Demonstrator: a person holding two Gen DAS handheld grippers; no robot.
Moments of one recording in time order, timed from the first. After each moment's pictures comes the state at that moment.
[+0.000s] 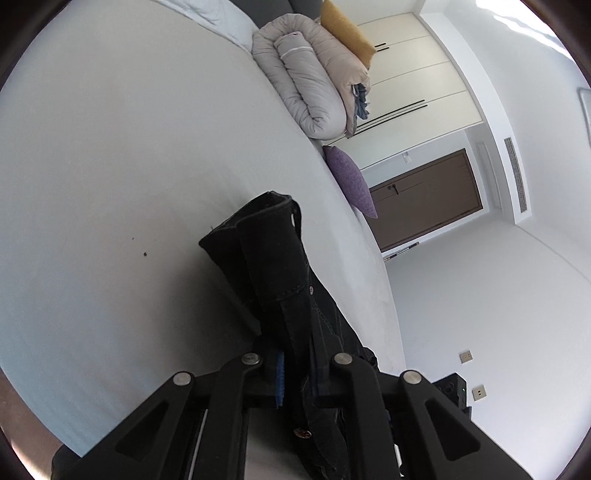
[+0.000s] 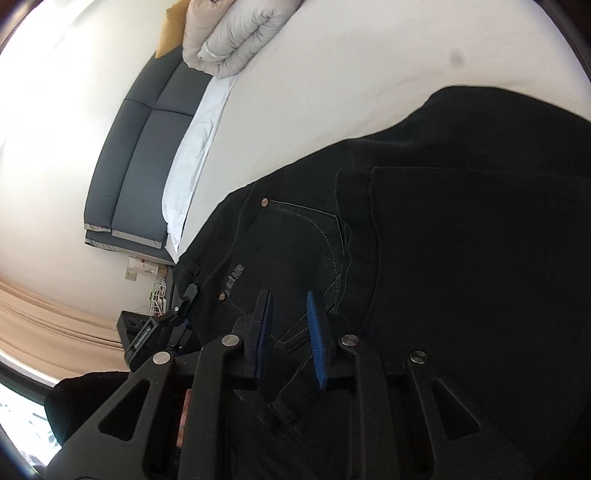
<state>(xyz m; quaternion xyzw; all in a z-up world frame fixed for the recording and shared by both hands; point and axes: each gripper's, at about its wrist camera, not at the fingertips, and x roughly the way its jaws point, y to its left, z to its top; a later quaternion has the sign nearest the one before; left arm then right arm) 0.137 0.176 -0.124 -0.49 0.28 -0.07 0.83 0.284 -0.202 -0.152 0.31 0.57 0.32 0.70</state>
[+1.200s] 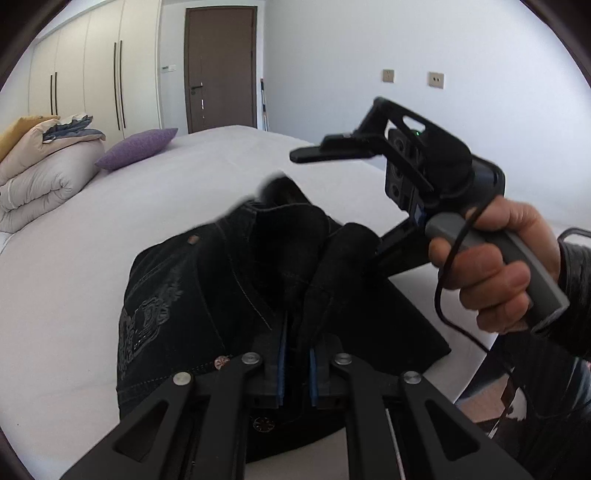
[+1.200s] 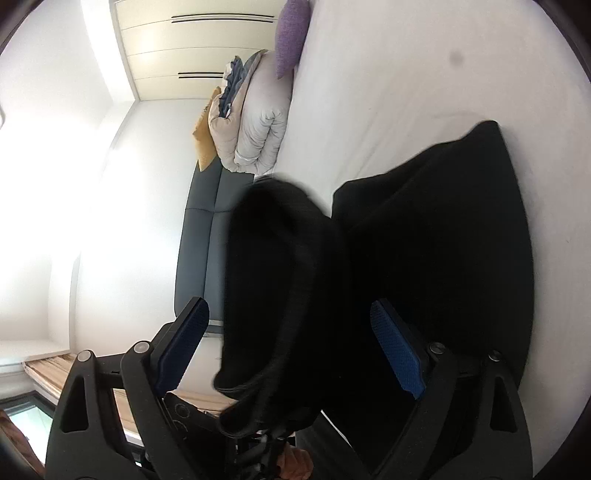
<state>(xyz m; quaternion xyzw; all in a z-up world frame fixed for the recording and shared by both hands) 0.121 -0.146 -0.070 0.11 0.33 -0.29 0.89 0.220 -0.393 -0.172 0.54 0.42 0.32 0.65</state>
